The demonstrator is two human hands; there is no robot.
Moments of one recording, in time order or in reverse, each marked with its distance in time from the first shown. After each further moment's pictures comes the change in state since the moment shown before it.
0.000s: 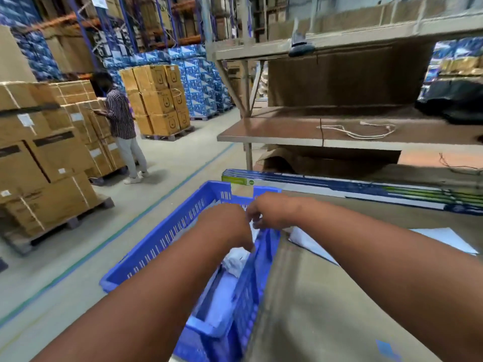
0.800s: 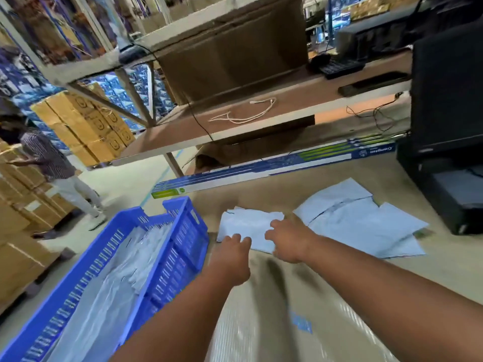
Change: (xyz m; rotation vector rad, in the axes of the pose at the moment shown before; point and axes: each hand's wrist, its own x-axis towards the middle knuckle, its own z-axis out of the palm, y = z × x) left_hand 0.095 0.230 0.146 0.175 0.106 0.434; right_hand -0.191 0.207 0.152 -0.045 -0.008 0.441
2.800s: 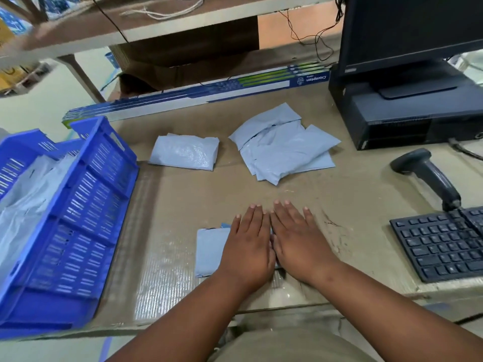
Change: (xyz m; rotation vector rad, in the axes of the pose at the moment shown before) left_hand -0.128 0.212 0.088 -0.319 0.188 0.320; right_hand -0.243 0.001 0.152 0.167 0.121 0.298
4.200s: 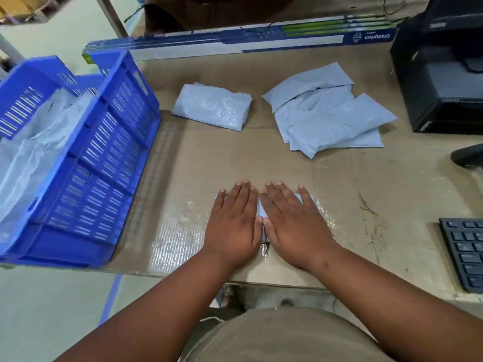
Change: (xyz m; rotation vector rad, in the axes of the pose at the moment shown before) left_hand -0.042 -0.062 0.007 0.073 0.046 -0.169; right_hand 0.019 -0.050 0.012 -0.076 0.001 -0.237
